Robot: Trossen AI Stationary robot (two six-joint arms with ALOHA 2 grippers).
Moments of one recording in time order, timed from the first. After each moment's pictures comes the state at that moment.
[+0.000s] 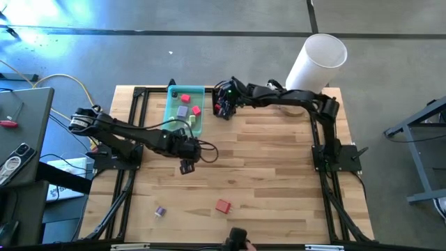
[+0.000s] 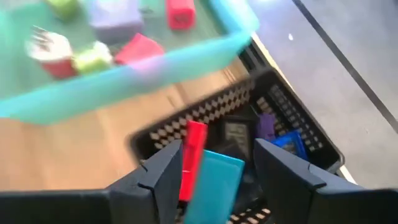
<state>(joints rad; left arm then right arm) -0.17 1.42 1.04 -0.87 -0.33 -0.42 -0.44 2.00 1.50 -0.28 0.11 -0.05</state>
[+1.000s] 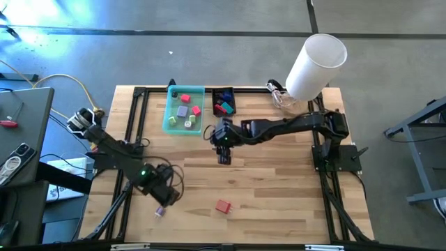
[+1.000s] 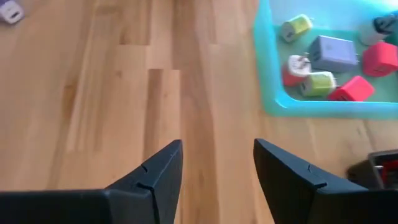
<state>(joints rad) -0.68 1.41 1.04 -1.05 -0.01 -1.70 0.00 1.89 1.50 -0.41 0.10 -0.02</state>
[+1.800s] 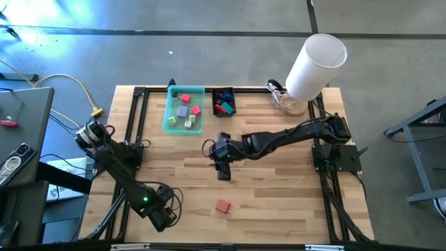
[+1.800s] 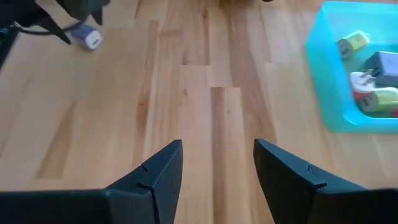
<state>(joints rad) -0.87 1.63 1.04 -0.83 0.04 -1.75 0.13 1.89 1.50 -0.35 0.10 0.10</state>
